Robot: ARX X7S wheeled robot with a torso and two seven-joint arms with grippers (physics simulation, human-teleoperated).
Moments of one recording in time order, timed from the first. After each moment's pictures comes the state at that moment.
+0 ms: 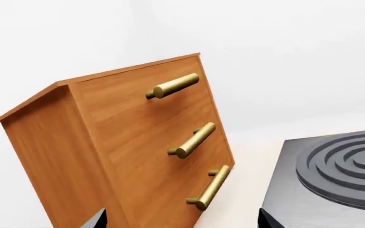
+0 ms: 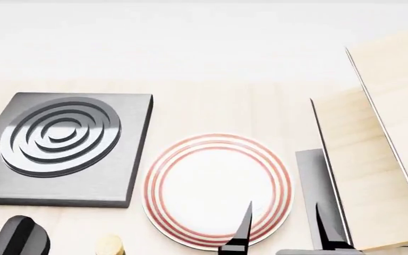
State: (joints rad) left arm 0.14 -0.49 -0.16 0.49 -0.12 -0.39 -0.49; right arm 0.10 0.28 -0.29 -0.21 0.18 0.09 0.36
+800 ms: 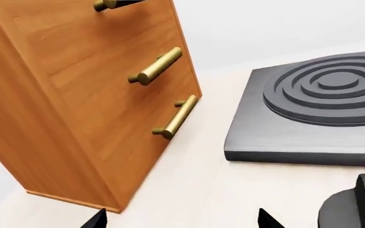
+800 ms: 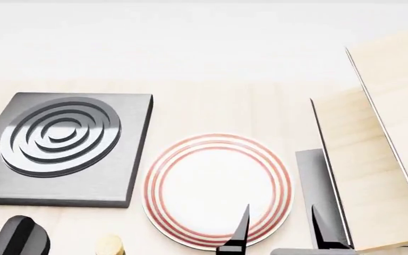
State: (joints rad) left arm 0.14 -0.52 -0.21 0.47 -0.31 -0.61 -0.38; right arm 0.12 0.27 -0.31 -0.15 0.17 0.07 0.37
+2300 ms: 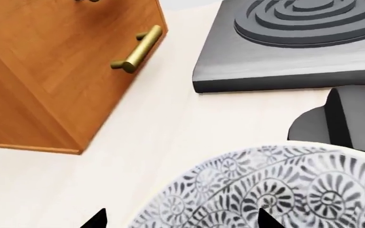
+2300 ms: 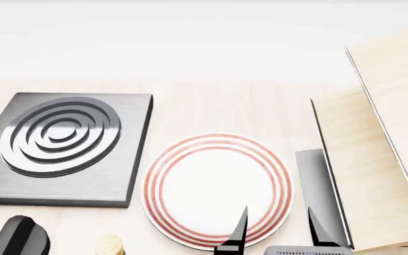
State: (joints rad) left arm 0.18 -0.55 -0.23 0.41 -0.44 -0.73 -0.28; right arm 0.15 0.27 -0.35 -0.08 0.18 0.07 0.40
